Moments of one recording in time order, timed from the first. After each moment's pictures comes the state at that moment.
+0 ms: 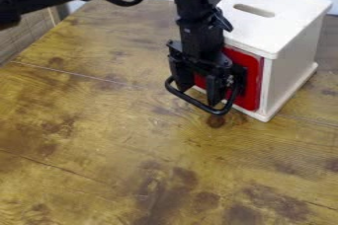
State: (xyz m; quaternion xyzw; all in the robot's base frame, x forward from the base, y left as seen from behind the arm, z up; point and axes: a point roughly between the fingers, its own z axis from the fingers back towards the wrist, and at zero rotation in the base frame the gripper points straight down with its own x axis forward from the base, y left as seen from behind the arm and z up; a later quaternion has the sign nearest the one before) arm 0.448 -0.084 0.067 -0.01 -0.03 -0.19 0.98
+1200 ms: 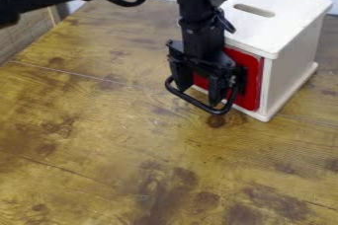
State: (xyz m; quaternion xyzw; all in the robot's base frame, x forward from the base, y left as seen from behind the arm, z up) arm 0.450 -0.085 0.078 -0.01 -0.05 -0.16 0.99
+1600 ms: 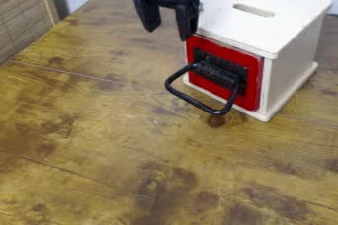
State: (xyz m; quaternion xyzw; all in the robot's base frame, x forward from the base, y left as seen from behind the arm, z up) arm 0.467 -0.037 0.143 -0.02 -0.06 -0.10 0.99
